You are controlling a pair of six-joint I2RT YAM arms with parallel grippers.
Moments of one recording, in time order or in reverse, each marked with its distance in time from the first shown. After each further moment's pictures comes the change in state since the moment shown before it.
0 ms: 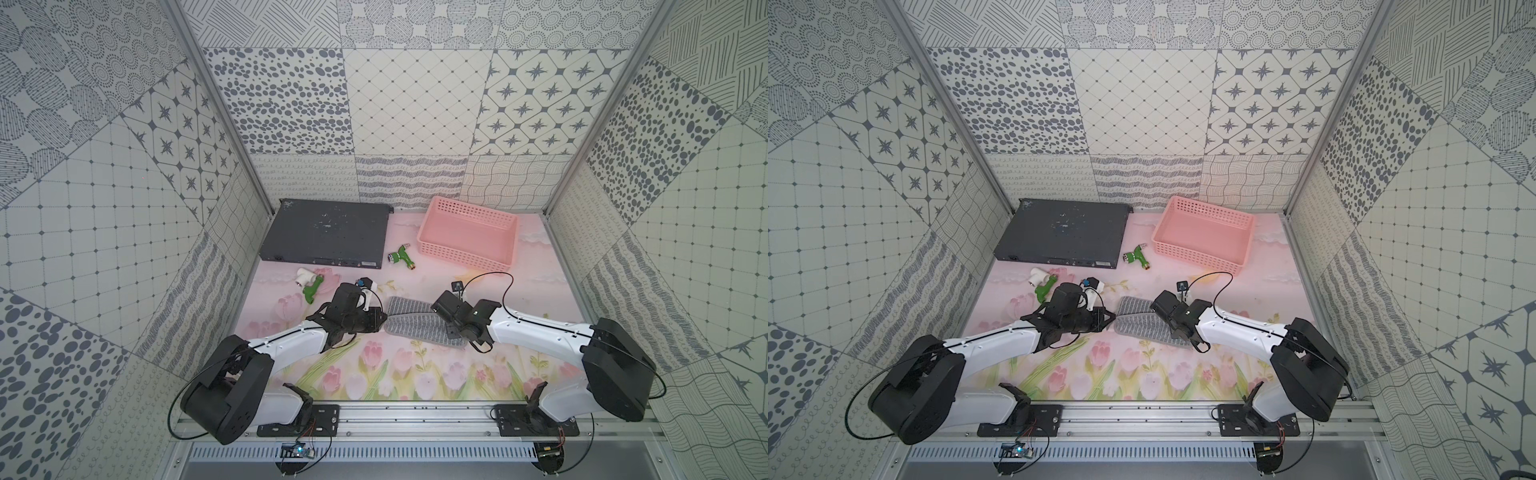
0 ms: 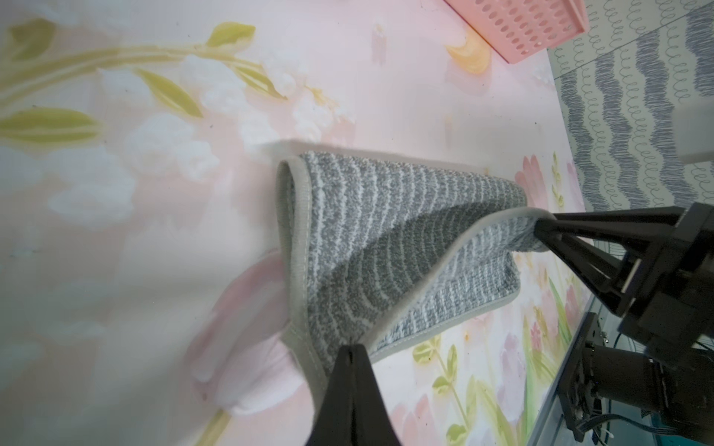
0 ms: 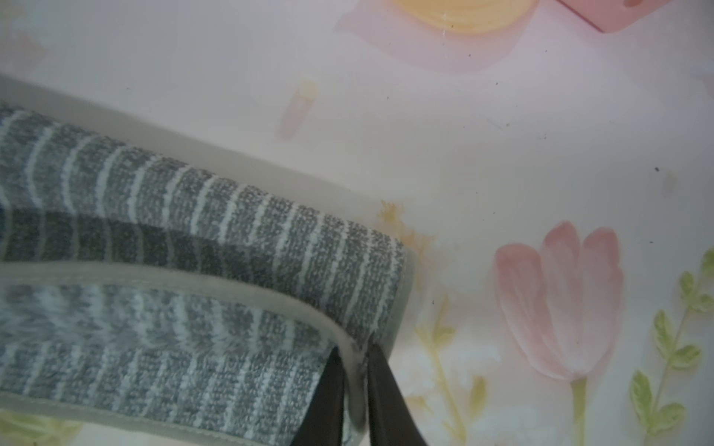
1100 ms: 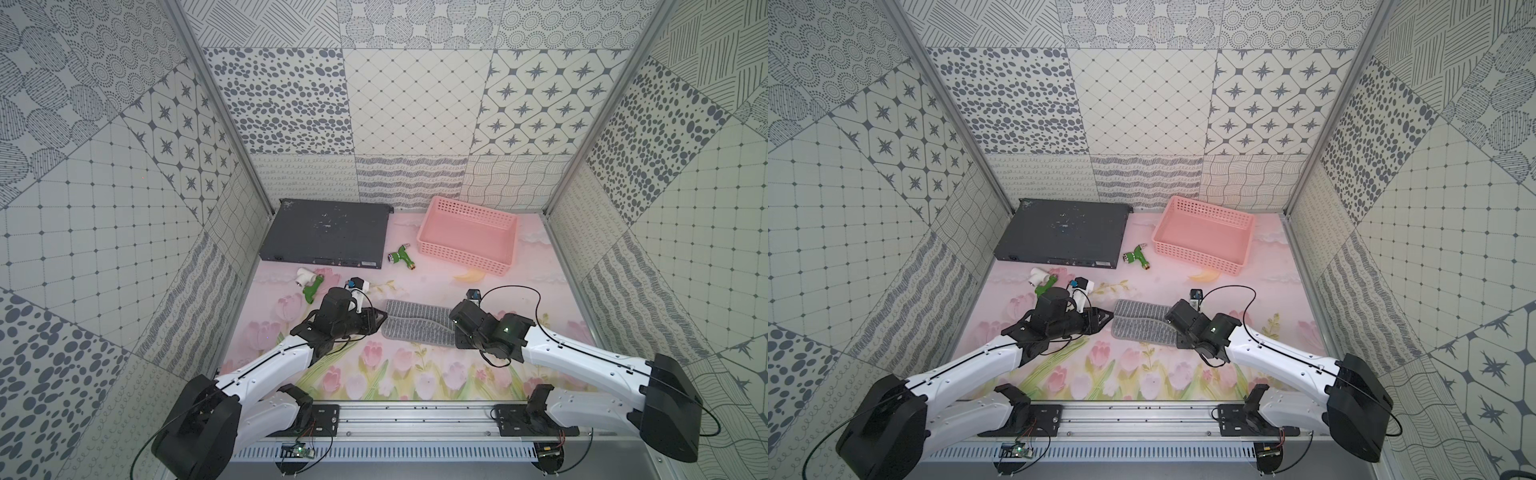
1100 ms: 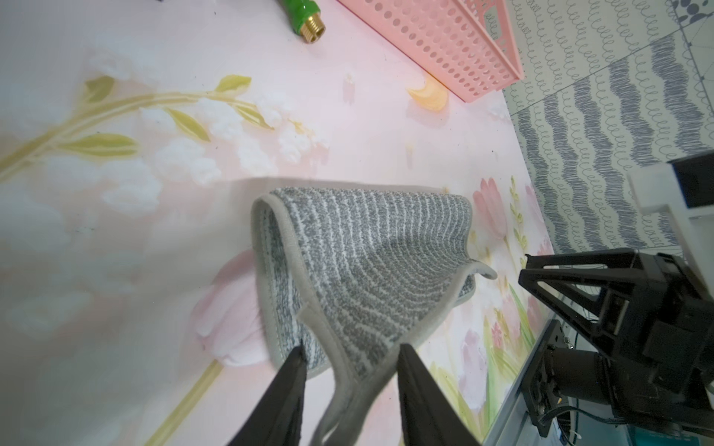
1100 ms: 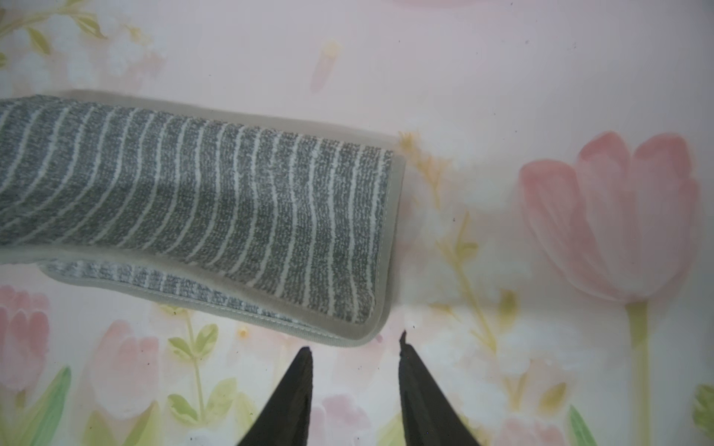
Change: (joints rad) left arm -0.002 -0.263 -0.048 -0.085 -0.039 -0.051; right arm 0.031 -0.270 -0.092 -0.042 -0.139 0.162
